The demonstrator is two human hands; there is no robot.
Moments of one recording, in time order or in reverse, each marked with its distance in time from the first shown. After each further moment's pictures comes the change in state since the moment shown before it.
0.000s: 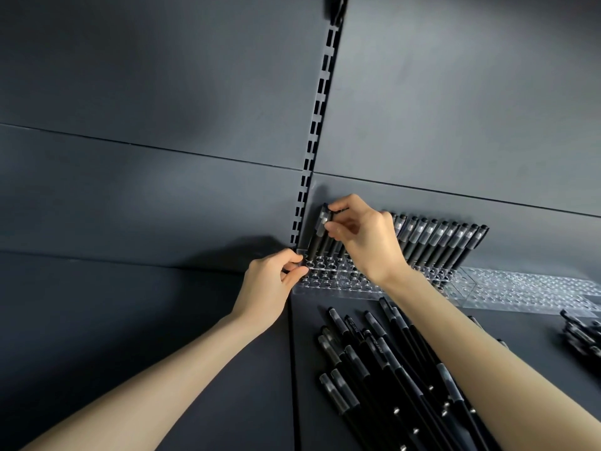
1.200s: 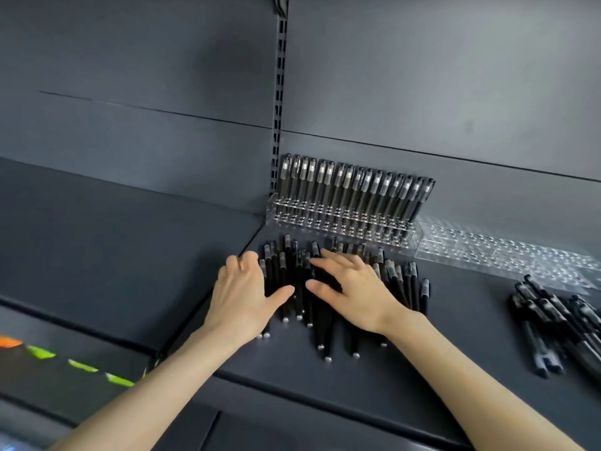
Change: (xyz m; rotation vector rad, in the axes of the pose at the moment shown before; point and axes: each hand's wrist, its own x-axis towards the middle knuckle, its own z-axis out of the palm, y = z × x) left_hand -0.158 0.167 0.055 0.666 -0.040 -0.542; right_hand -0.167 0.057 -0.098 -0.172 -0.641 -0.120
